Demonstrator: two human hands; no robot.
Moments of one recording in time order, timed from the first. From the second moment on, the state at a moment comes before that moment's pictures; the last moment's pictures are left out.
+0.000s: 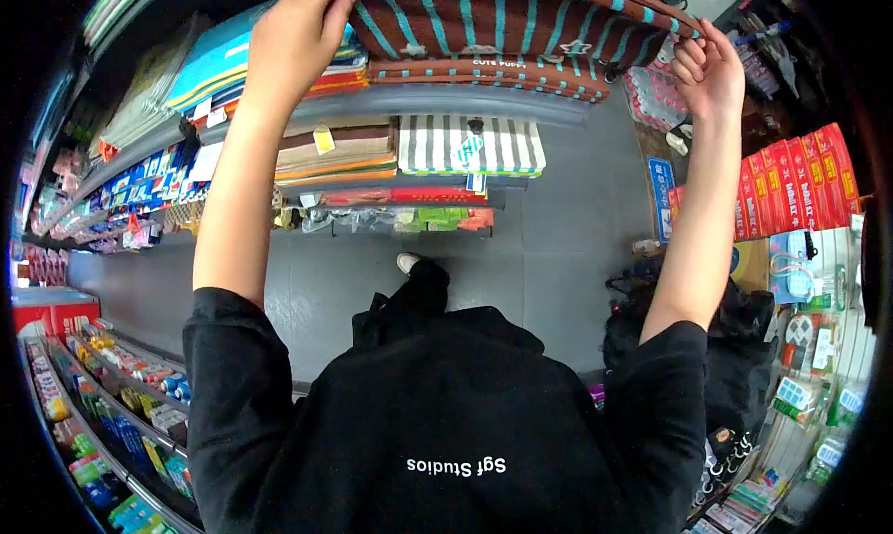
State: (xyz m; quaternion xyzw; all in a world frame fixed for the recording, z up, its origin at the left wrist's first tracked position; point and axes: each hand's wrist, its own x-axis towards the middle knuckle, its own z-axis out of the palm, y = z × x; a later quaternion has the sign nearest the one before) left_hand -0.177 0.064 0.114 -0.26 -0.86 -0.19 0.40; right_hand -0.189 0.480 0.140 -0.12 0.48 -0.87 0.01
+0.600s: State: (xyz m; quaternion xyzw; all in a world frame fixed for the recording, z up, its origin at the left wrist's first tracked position) left_hand -0.225 0.075 0.146 -0.19 -0.82 -0.30 0.45; right_hand -0.273 0.499 0.124 -0.32 0.40 -0.86 0.02
